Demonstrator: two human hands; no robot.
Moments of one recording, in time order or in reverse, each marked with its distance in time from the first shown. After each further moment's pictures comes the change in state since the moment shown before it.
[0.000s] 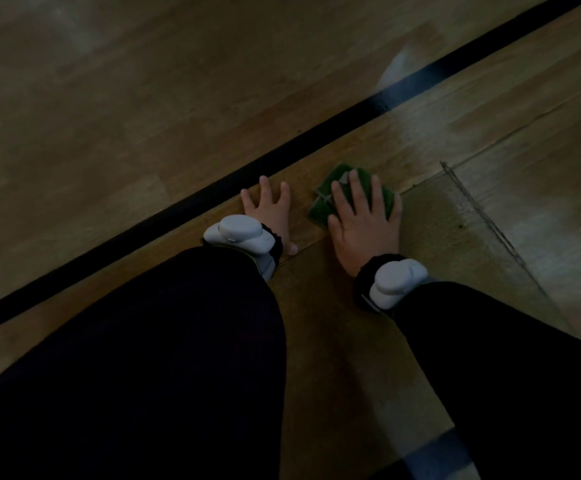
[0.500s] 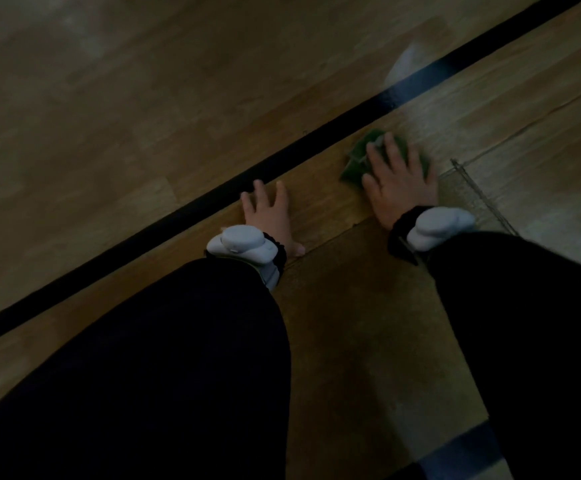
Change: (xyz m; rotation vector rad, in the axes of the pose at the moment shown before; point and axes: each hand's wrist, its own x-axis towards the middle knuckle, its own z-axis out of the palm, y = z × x) left_hand -0.006 -0.006 0.006 -0.137 0.088 -0.080; right_hand 0.056 0.040 -0.021 0.028 -0.021 0.059
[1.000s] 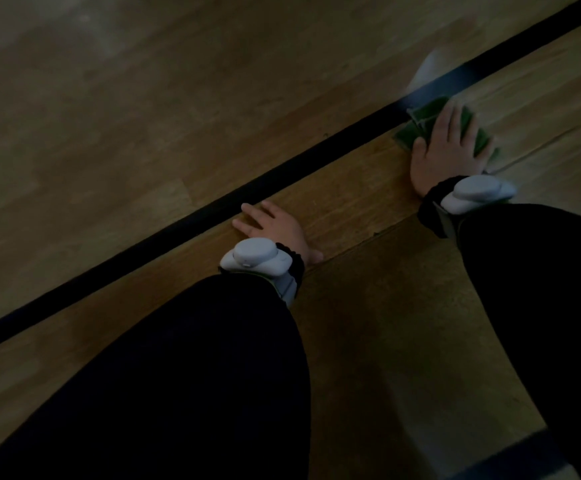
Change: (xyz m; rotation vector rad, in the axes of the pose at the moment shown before) left_hand 0.001 0.004 -0.001 -0.099 -0.044 -0.272; right_hand 0.053 0.012 -0.014 0.070 0.120 0.289
